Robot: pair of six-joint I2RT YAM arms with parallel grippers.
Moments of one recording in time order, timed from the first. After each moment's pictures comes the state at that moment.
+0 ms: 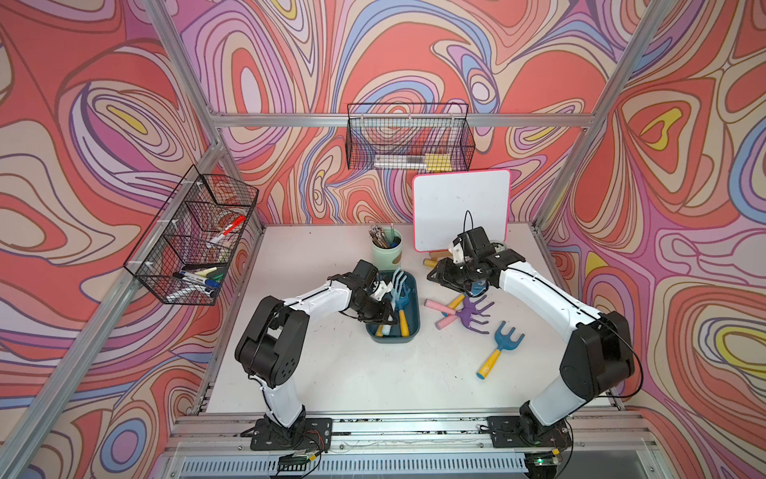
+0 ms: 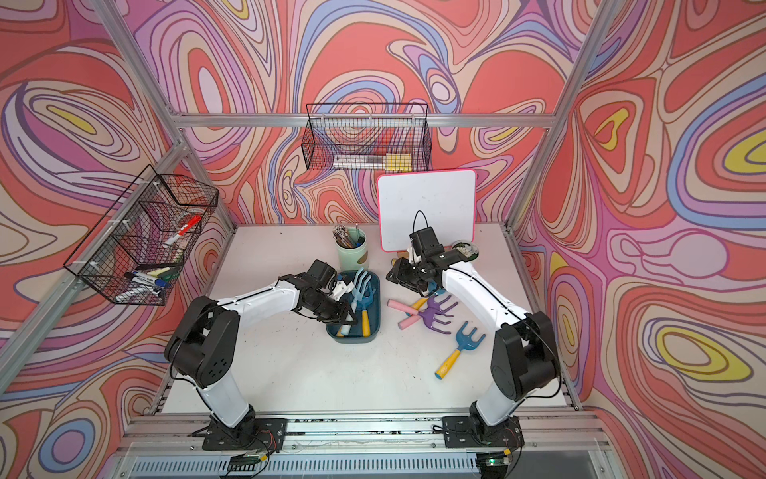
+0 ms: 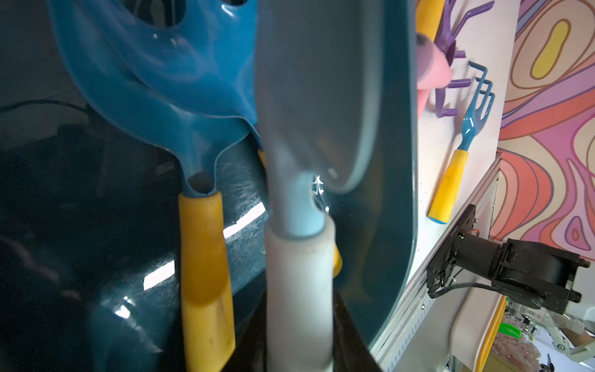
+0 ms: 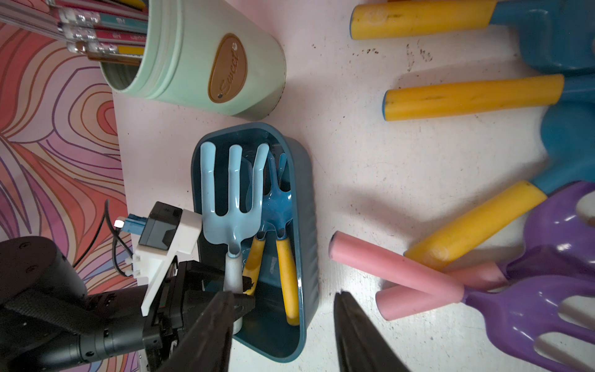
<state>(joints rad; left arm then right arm) -0.48 1.77 1.12 -0.57 0.59 -0.31 0.38 1.63 1.36 -0.69 -0.33 0.64</state>
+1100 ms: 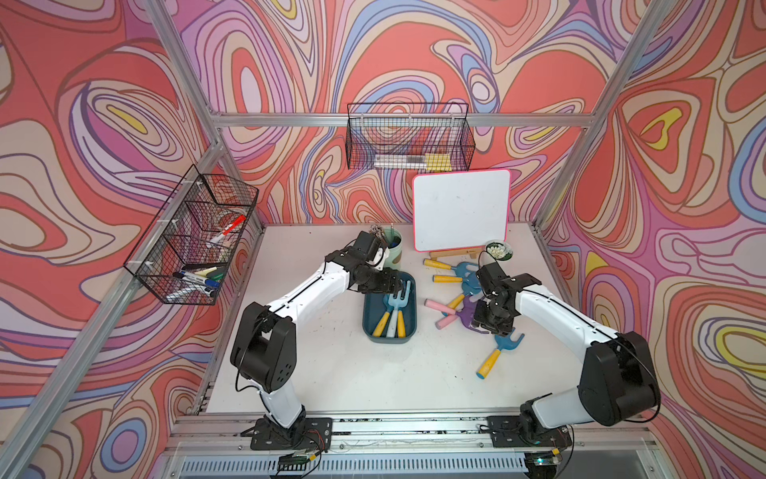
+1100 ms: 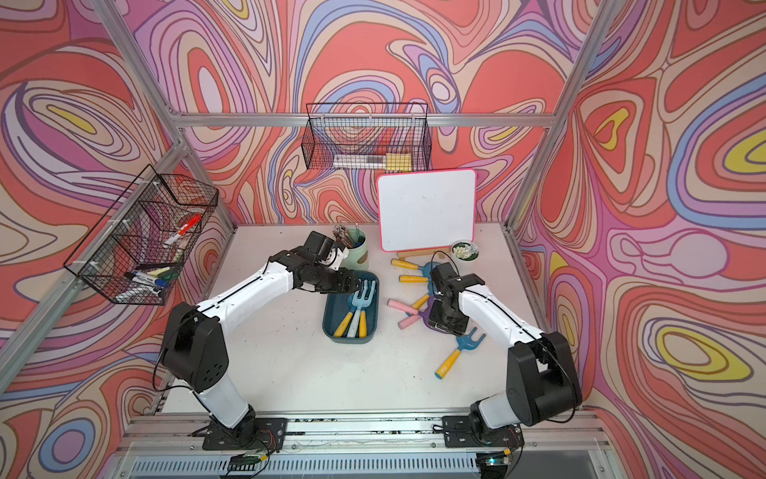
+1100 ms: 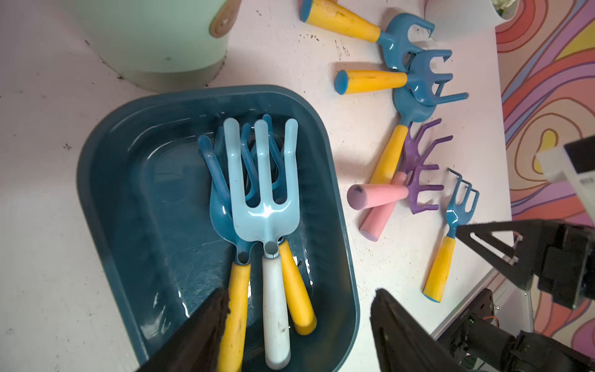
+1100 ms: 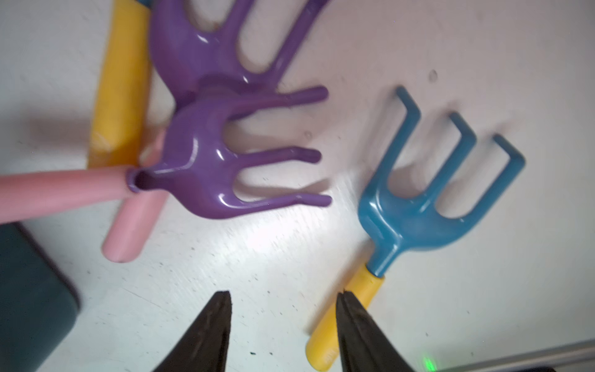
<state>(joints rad) -0.49 1.73 1.41 -0.70 0.31 -0.39 0.29 1.43 0.99 -1.05 0.04 0.70</state>
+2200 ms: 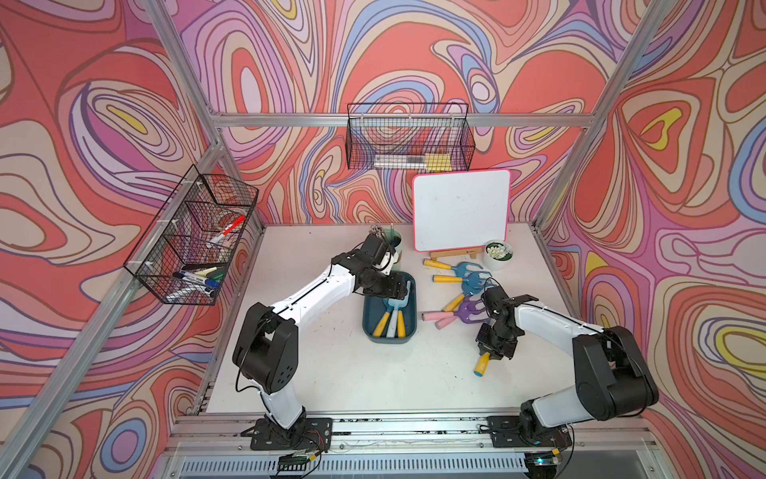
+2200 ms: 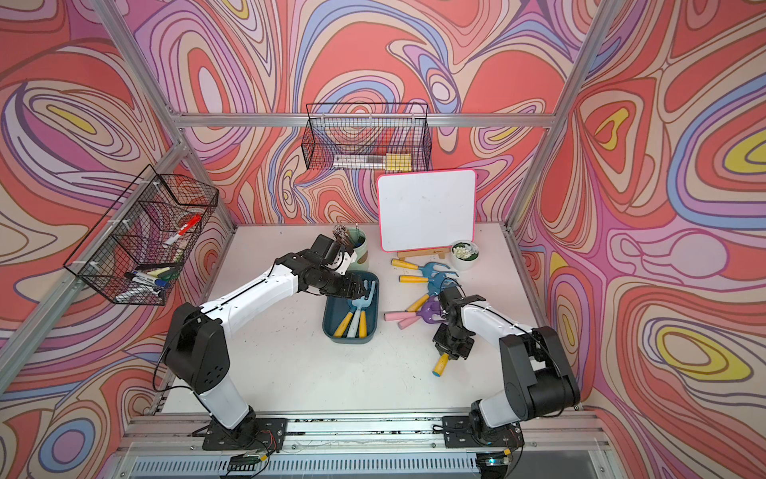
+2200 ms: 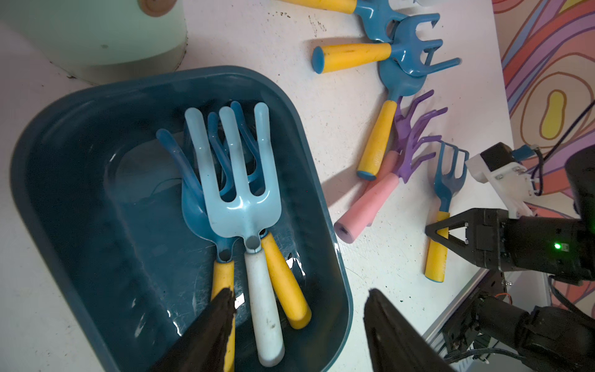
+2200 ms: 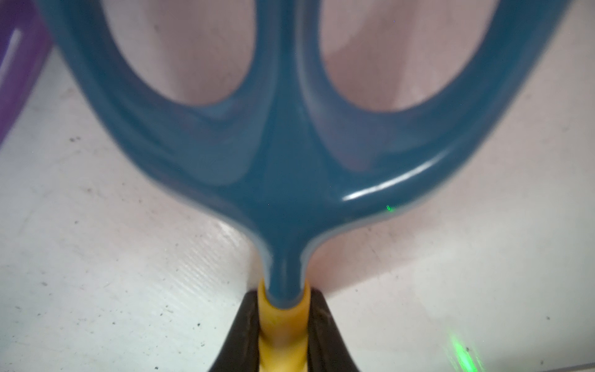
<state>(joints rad) -0.54 1.74 1.41 -0.70 0.34 -0.33 0.22 1.49 0.78 -0.89 -0.09 0.77</state>
